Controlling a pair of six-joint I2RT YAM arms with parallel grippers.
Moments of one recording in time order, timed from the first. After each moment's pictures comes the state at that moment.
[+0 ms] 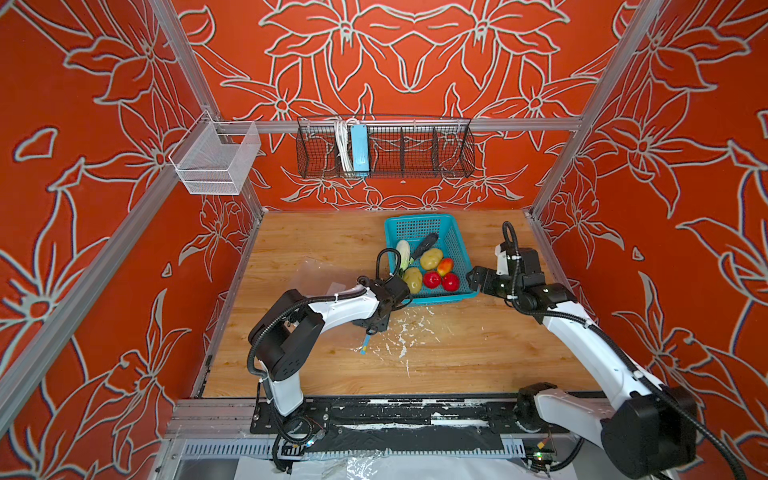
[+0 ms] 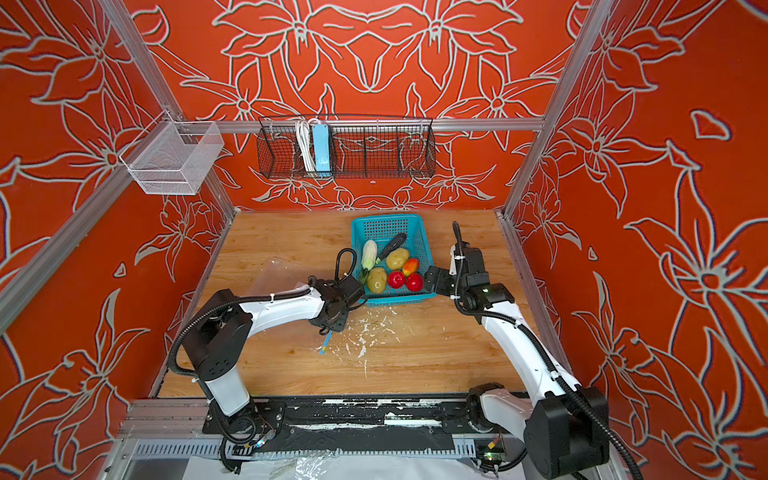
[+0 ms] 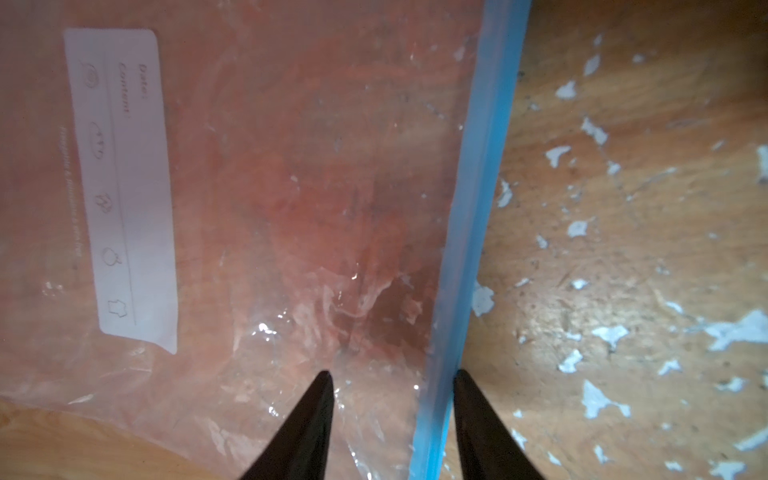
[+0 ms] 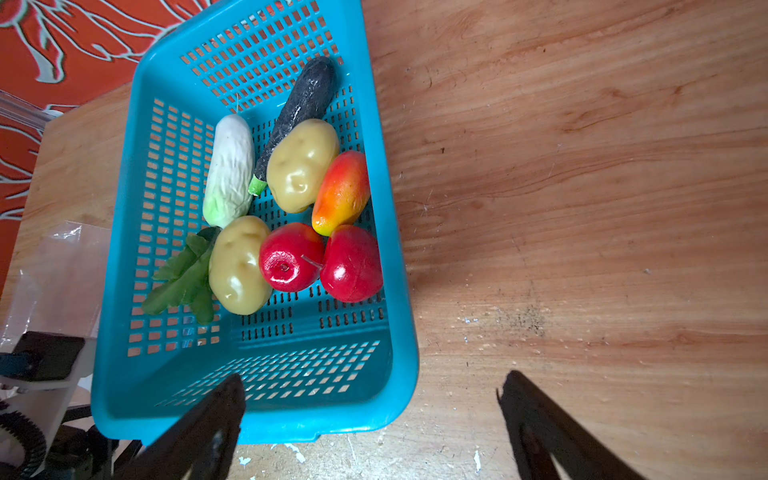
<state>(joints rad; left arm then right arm) -0.73 1.78 1.10 -0.81 -0.33 -0.58 0.20 1.12 0.86 -0.53 -0.08 0.44</state>
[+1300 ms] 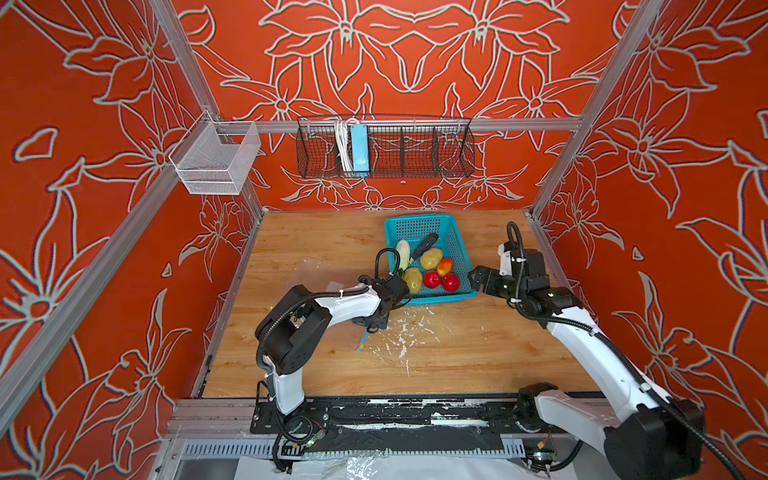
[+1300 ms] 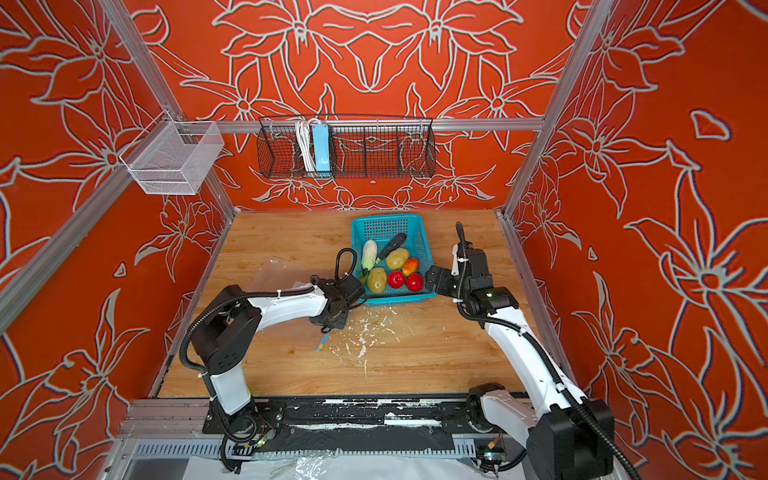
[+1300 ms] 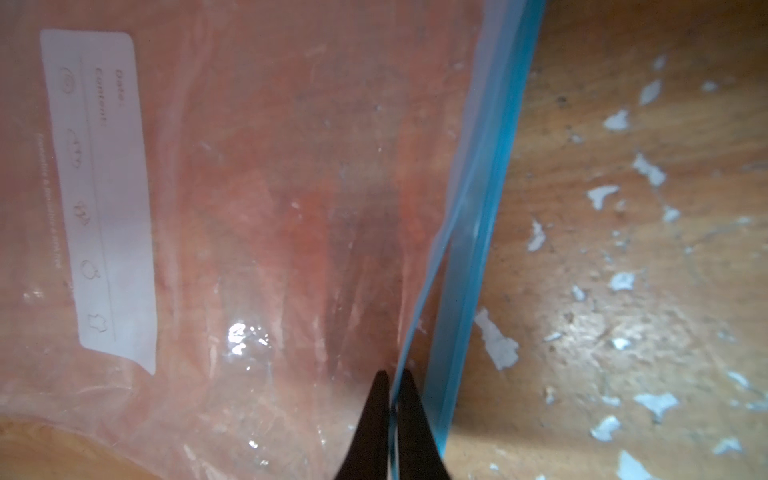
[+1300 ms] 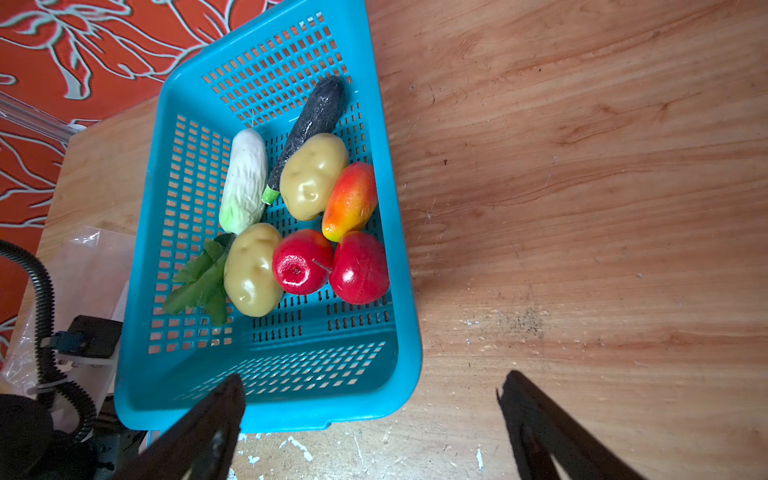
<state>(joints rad) -0.71 1.83 1.12 -0.79 -0.35 -0.58 0.20 1.07 0.86 -0.53 -0.08 0.45</state>
